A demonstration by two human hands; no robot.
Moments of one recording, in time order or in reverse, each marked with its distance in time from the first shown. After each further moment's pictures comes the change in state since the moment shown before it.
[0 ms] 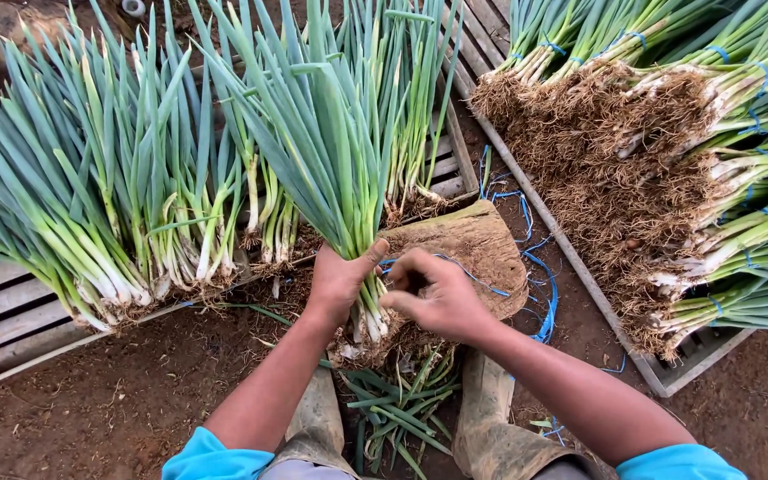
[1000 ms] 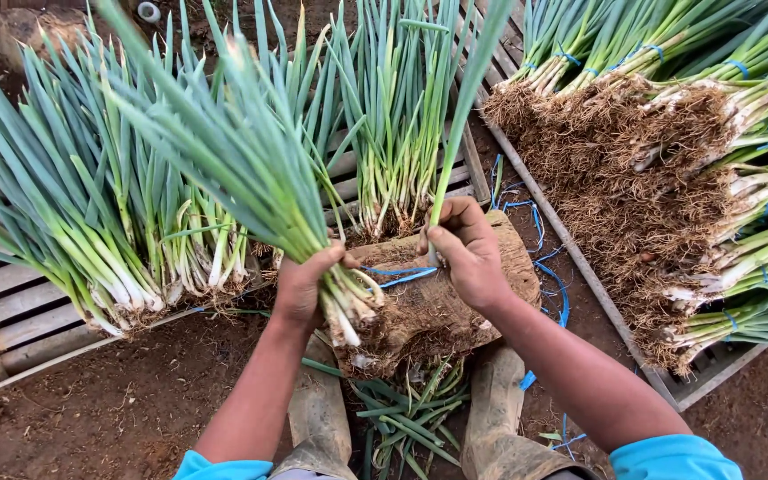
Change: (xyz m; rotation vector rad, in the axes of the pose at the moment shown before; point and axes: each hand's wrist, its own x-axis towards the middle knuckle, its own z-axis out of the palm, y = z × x) left_hand 0.013 -0.006 -0.056 -0.489 -0.143 0.174; right_hand 0.053 0.007 -0.014 0.528 0.101 -0.172
